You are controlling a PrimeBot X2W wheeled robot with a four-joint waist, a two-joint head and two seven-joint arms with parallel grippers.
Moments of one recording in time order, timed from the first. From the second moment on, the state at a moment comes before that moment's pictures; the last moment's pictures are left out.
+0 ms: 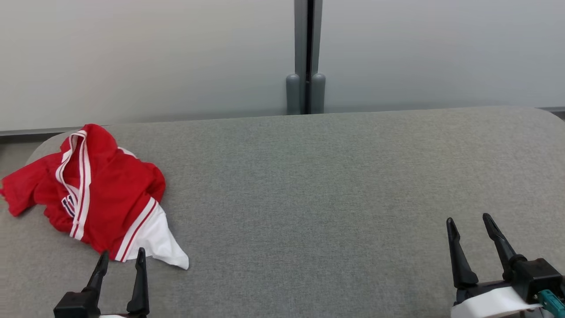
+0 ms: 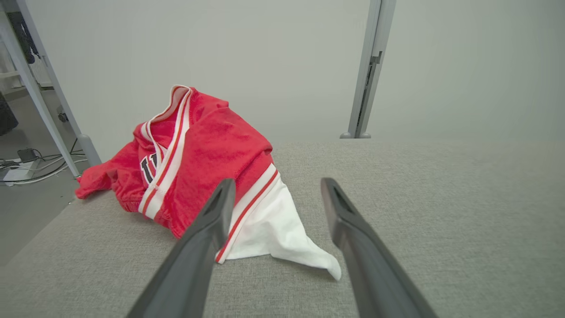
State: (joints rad) left arm 0.07 0.05 0.12 0.26 -0.09 -0.12 -0.26; right arm 0.01 -0.07 0.00 0.16 0.09 0.13 -0.26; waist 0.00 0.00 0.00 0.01
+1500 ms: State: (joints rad) left arm -0.68 0.11 -0.12 0.77 -0.35 -0.13 0.14; right arm -0.29 -0.19 0.24 0.14 0.14 0.13 -0.26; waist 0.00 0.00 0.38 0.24
